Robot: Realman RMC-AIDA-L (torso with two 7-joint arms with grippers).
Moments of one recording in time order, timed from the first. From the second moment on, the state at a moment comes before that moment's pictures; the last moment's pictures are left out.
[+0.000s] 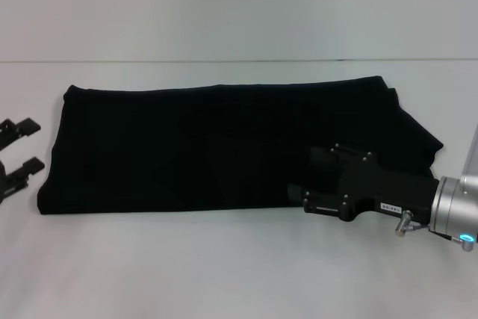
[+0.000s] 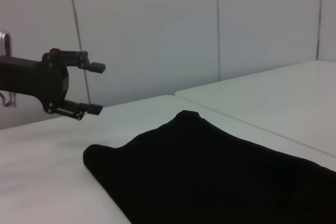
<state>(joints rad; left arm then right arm) -0.36 -1.97 0.27 0.45 1.91 1.43 -2.39 0.58 2.10 -0.84 -0.35 -1.73 -1.26 0.96</state>
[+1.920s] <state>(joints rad) -0.34 -2.03 0.29 0.55 2.10 1.26 -2.66 0.58 2.10 -0.83 -0.33 -1.69 -1.21 0.93</state>
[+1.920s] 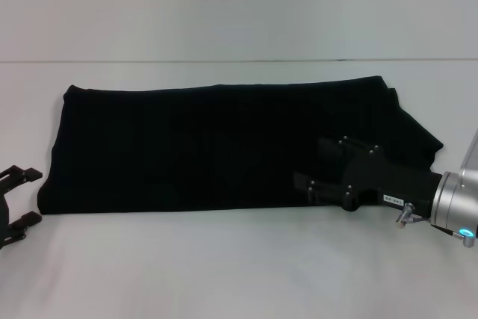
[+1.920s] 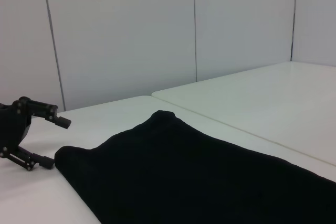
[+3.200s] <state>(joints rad) -0.46 -2.02 0.35 0.49 2.10 1.14 -2.63 0.59 2.10 -0.87 -0.33 -1.69 -1.23 0.93</state>
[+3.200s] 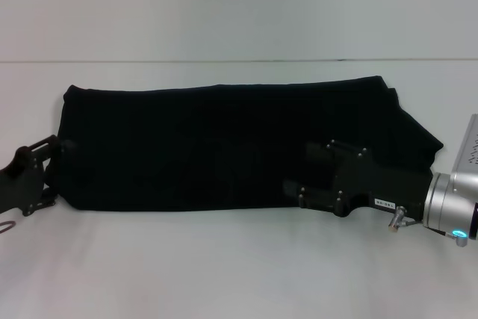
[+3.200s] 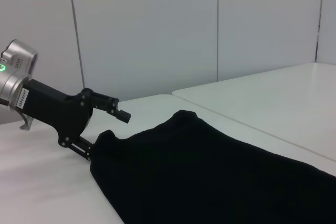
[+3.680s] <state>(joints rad) -0.46 -1.99 0.47 0.50 2.10 1.15 -2.62 0.59 2.10 -0.87 -0.33 -1.69 -1.23 0.93</state>
